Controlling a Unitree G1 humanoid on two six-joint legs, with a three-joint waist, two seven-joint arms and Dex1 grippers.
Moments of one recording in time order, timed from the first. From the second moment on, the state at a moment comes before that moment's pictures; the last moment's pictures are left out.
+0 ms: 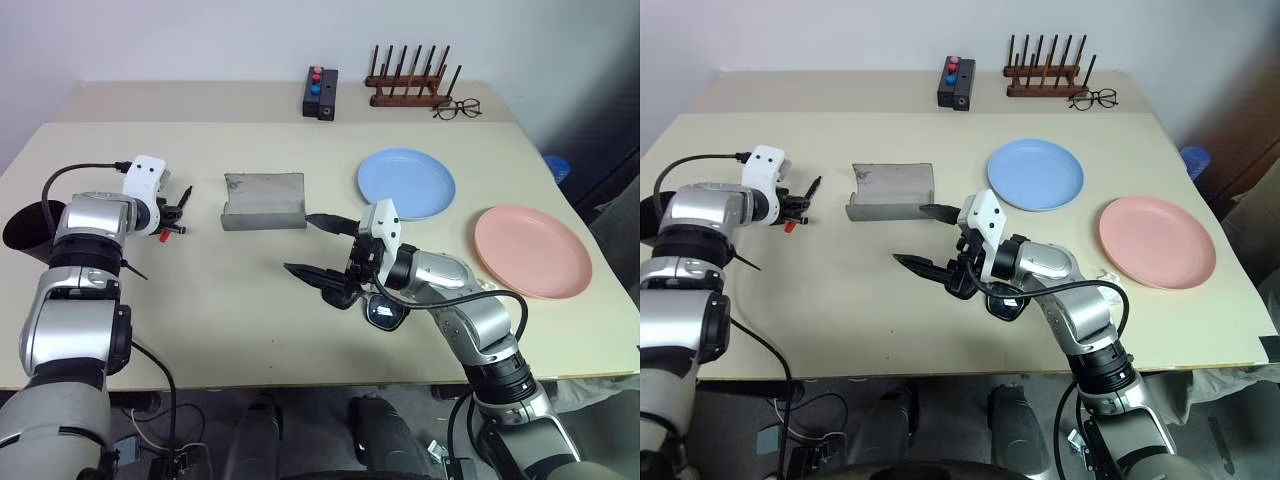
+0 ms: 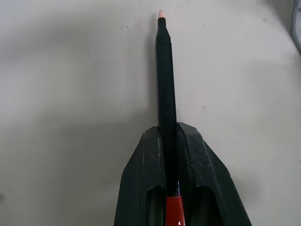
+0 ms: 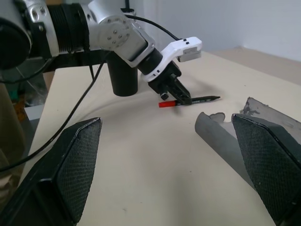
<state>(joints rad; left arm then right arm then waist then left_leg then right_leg) -0.97 0.66 0.00 0.89 -0.01 0.58 -0.58 -0.43 -0.30 0.22 -0.23 0.41 0.36 0.81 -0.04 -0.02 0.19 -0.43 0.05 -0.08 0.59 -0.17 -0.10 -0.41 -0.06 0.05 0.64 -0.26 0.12</state>
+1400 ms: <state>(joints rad) -0.30 0.37 0.57 -0.18 -0.03 0.19 0.20 -0.44 -0.27 0.21 -0.19 0.37 0.24 0.82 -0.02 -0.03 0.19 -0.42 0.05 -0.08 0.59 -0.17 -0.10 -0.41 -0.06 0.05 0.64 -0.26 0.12</state>
